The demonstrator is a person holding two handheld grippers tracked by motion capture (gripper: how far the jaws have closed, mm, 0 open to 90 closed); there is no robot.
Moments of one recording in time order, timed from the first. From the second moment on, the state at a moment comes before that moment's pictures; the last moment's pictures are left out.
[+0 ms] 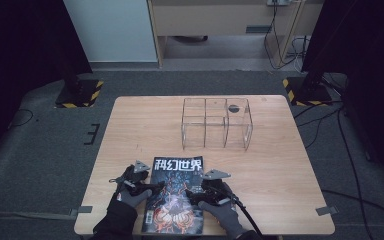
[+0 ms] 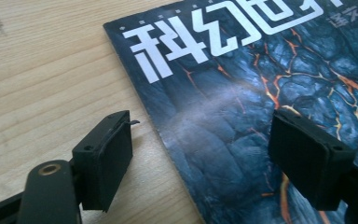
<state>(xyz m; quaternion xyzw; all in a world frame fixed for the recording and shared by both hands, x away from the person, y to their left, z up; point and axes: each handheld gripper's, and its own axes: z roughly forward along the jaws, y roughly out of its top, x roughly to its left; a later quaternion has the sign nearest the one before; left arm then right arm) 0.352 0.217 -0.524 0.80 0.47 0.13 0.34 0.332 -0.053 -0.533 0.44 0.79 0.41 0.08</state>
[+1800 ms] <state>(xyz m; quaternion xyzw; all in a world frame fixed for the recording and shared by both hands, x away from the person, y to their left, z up) 0.346 0.207 -0.527 0.80 0.47 0.13 0.35 0.329 -0.061 -0.519 0.46 0.73 0.51 0.04</state>
